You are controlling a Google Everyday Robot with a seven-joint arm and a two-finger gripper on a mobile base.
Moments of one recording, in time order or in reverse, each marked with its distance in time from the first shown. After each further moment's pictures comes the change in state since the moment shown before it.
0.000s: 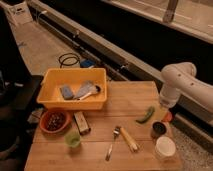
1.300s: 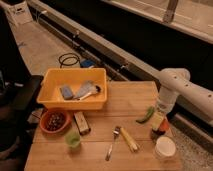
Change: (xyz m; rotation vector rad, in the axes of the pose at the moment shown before) arm -0.008 0.030 0.034 -0.207 0.046 -0.009
